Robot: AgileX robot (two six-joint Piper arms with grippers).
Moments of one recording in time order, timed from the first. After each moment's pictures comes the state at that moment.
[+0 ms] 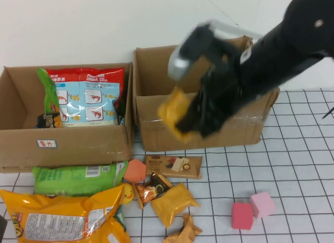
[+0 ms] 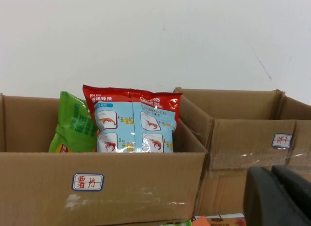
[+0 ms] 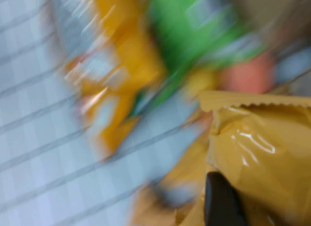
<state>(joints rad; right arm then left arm) 0.56 1.75 -1.61 0.48 0.97 -0.74 0.02 -0.01 -0.06 -1.38 0.31 1.15</state>
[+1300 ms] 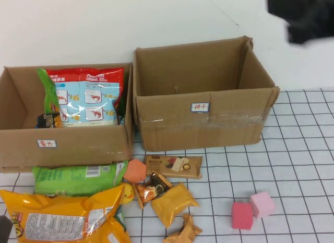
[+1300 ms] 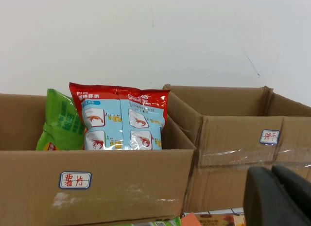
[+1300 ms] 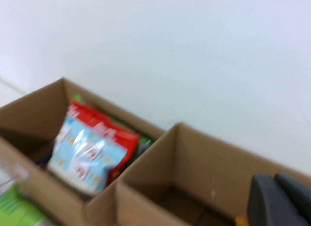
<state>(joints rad) 0.37 1.29 -1.29 0.71 0.44 -0.80 0.02 -0.01 -0.06 -1.39 0.35 1.15</state>
